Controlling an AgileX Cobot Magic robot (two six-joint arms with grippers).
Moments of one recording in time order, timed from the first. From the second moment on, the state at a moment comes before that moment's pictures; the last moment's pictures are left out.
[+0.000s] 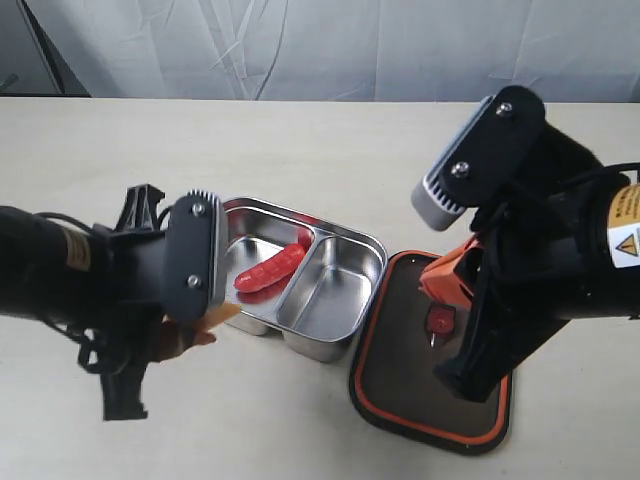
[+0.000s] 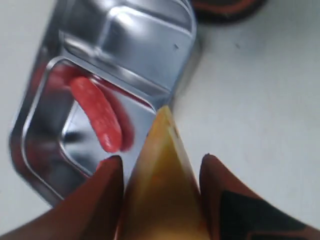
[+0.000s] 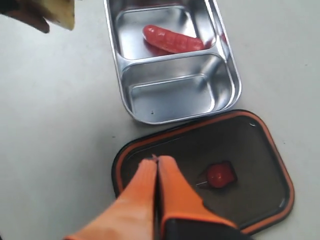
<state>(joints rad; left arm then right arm) -0.57 1.27 -0.67 -0.22 0.46 1.04 0.79 1.03 -0.74 0.03 0.66 -0.20</state>
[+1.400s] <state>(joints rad) -0.57 1.81 -1.02 -0.81 0.39 1.03 0.79 0.74 -0.74 -0.35 0.89 0.49</state>
